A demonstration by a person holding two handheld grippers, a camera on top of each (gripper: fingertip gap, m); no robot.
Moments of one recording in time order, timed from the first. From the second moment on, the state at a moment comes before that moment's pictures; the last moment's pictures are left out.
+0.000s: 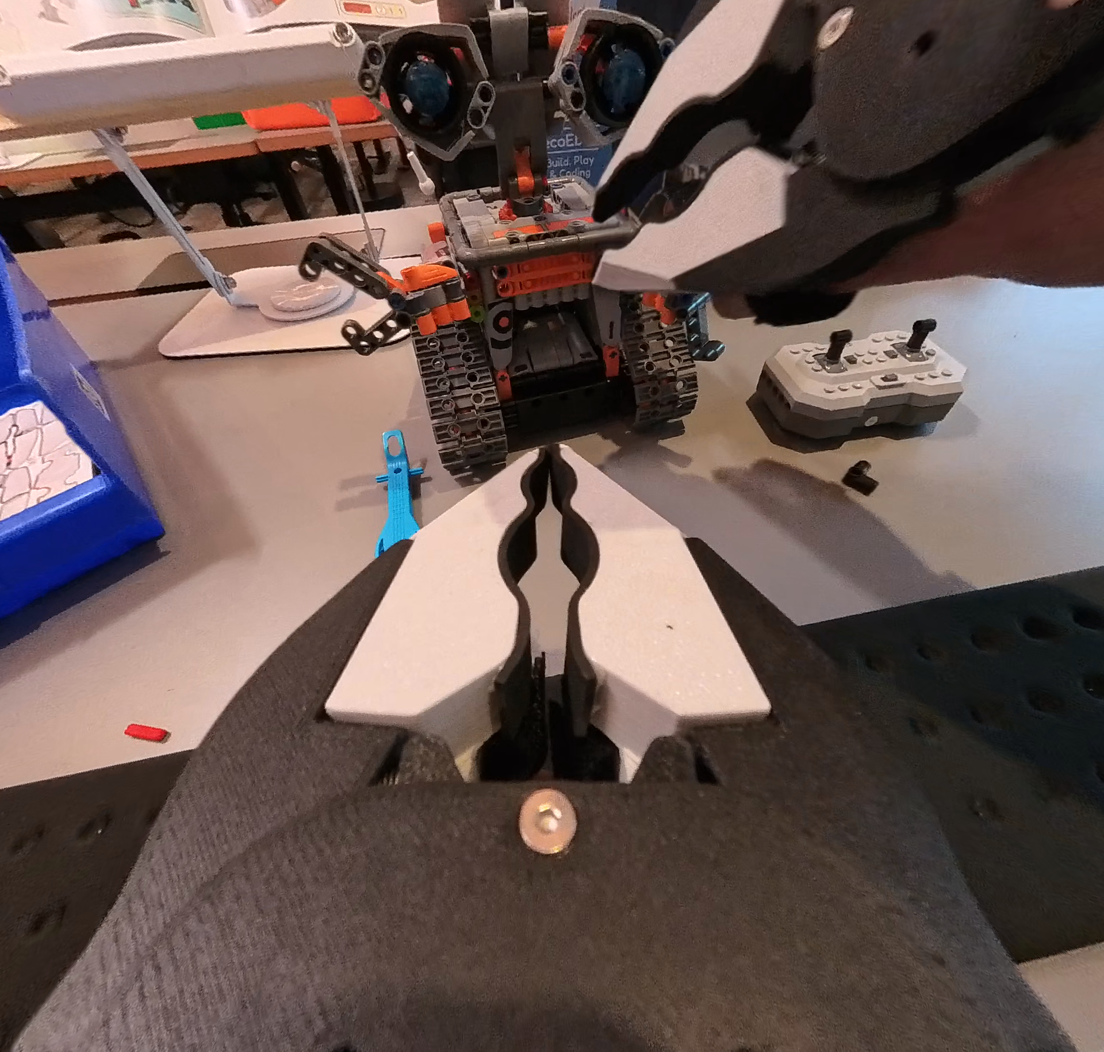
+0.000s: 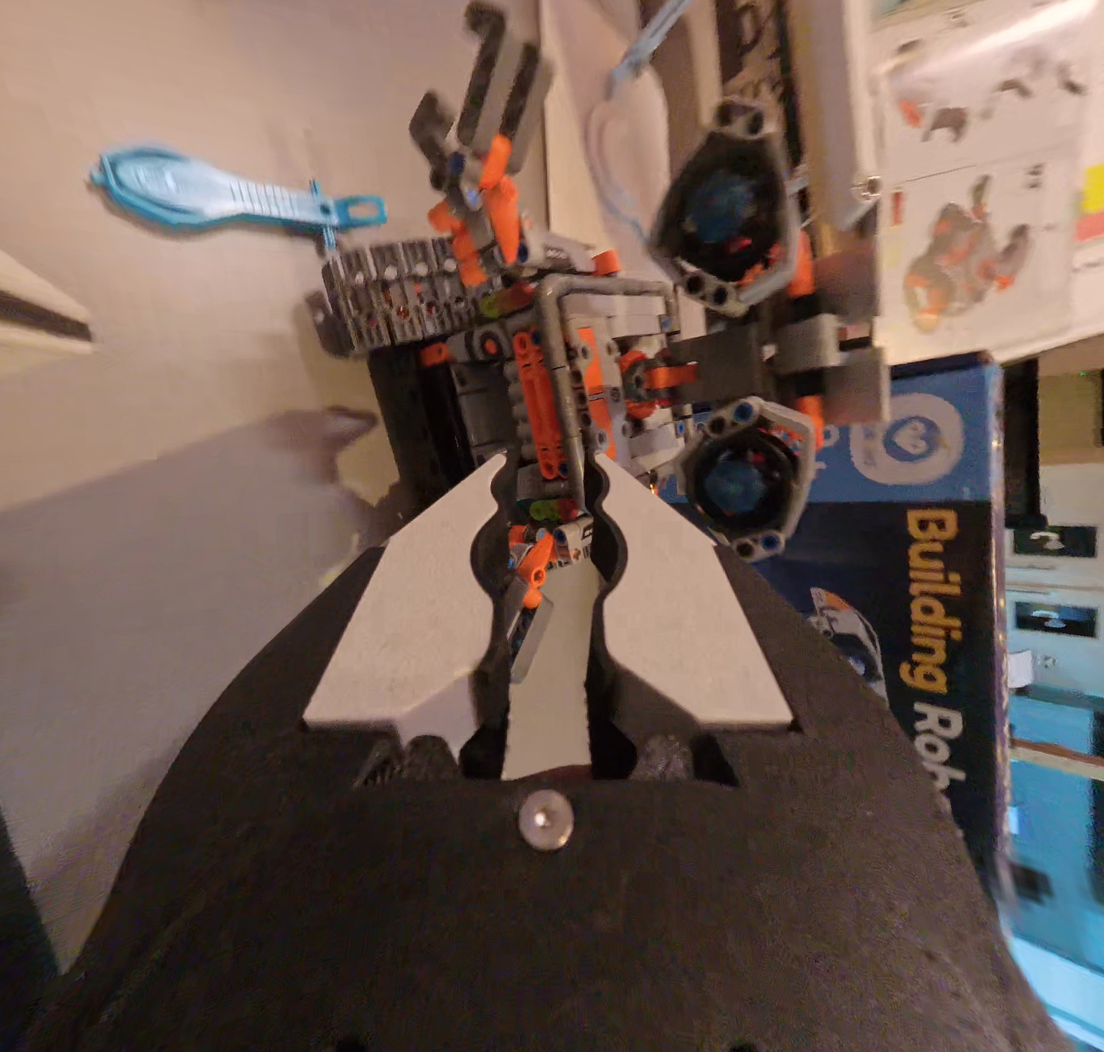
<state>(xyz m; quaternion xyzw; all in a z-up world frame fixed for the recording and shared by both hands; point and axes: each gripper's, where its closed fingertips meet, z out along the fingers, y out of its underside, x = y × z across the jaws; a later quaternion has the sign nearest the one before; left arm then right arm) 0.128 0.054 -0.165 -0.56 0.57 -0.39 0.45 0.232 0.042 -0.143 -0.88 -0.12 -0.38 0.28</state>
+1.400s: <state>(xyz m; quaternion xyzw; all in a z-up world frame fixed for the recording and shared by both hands) 0.128 0.049 -0.164 -0.56 0.57 -0.43 0.42 0.270 -0.050 -0.154 -0.70 0.44 0.02 0.56</state>
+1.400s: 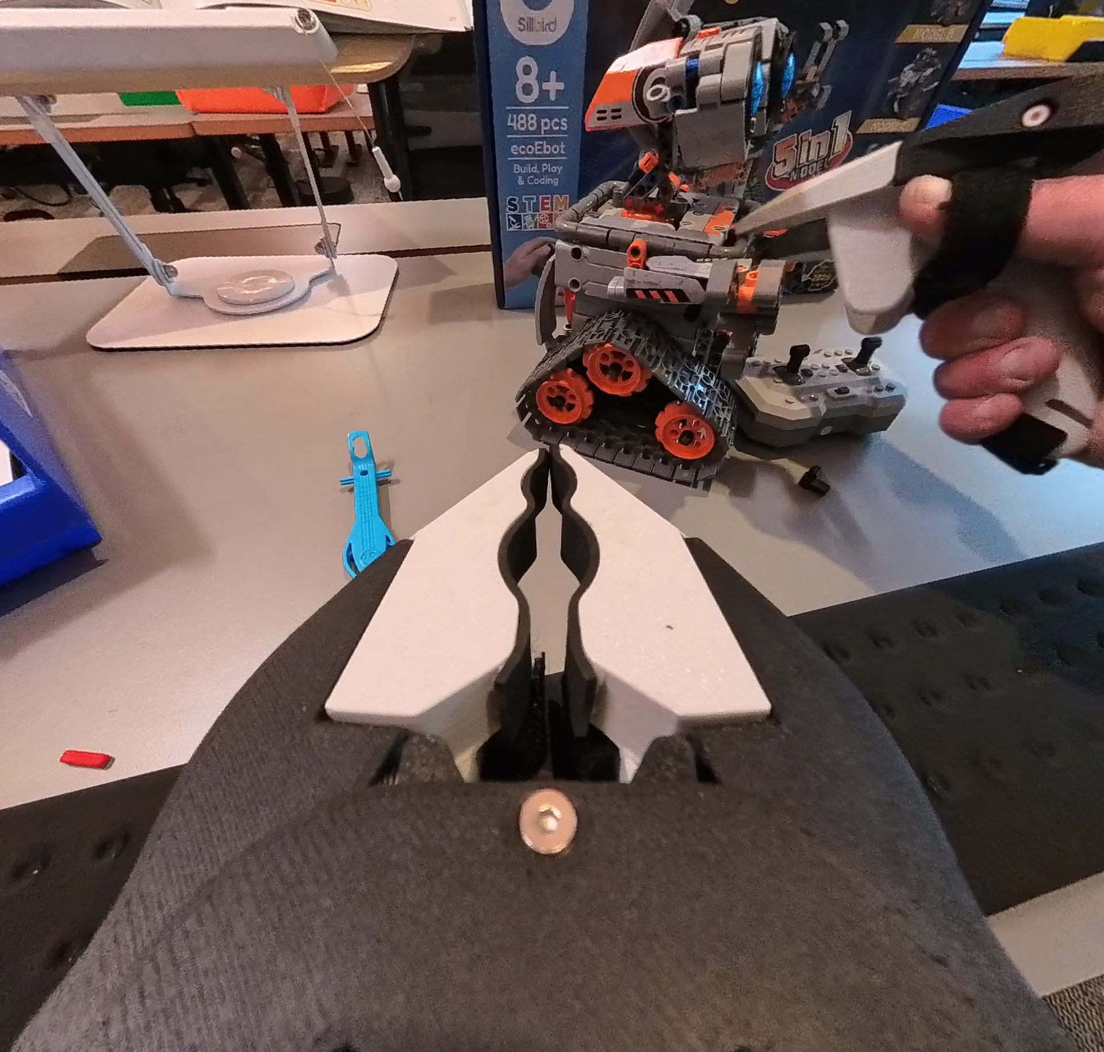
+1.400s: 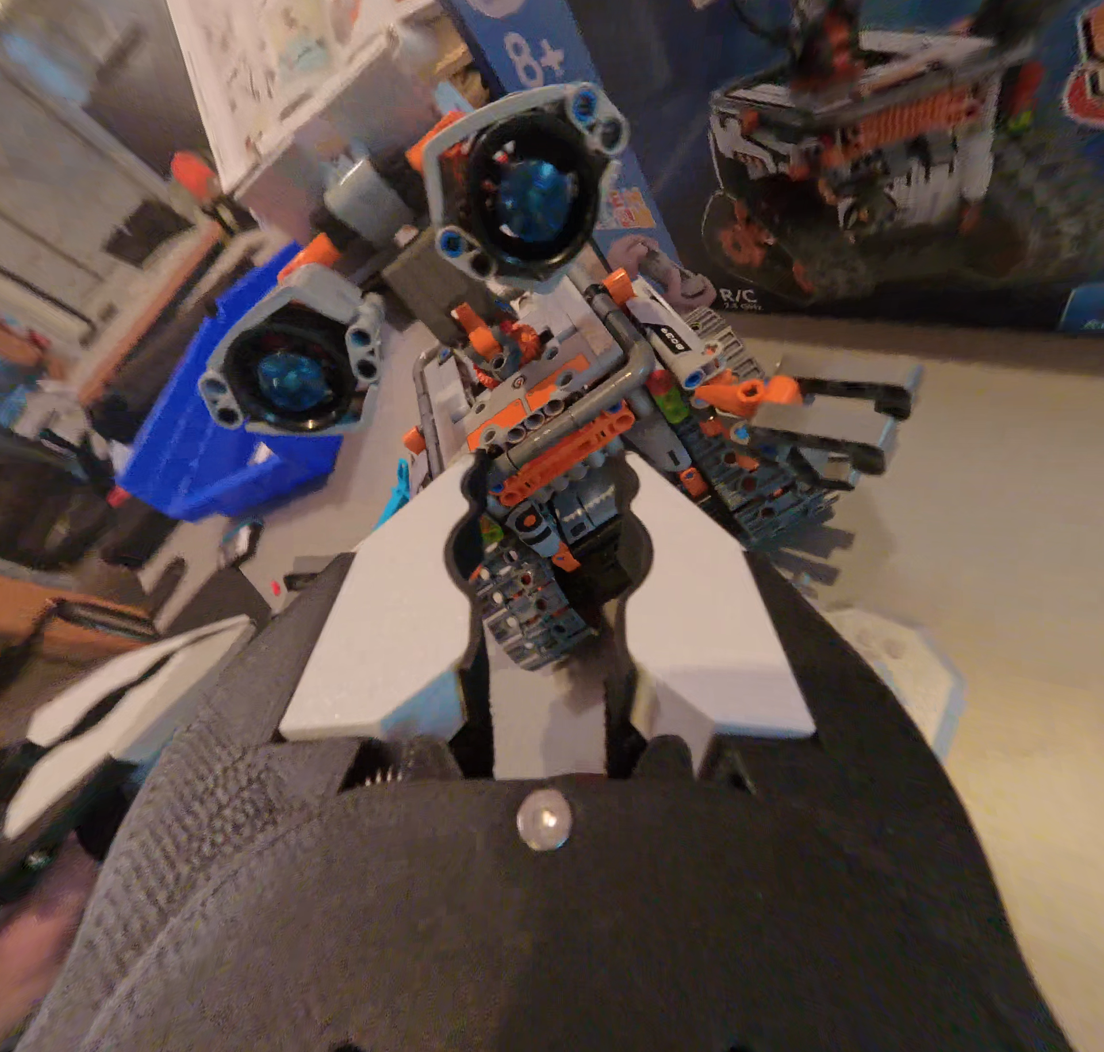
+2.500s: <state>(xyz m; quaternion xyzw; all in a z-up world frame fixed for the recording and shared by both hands) 0.132 0.045 -0.165 -0.56 0.58 -0.46 0.37 0.238 -0.043 -0.159 -0.75 0.33 0.10 0.57</state>
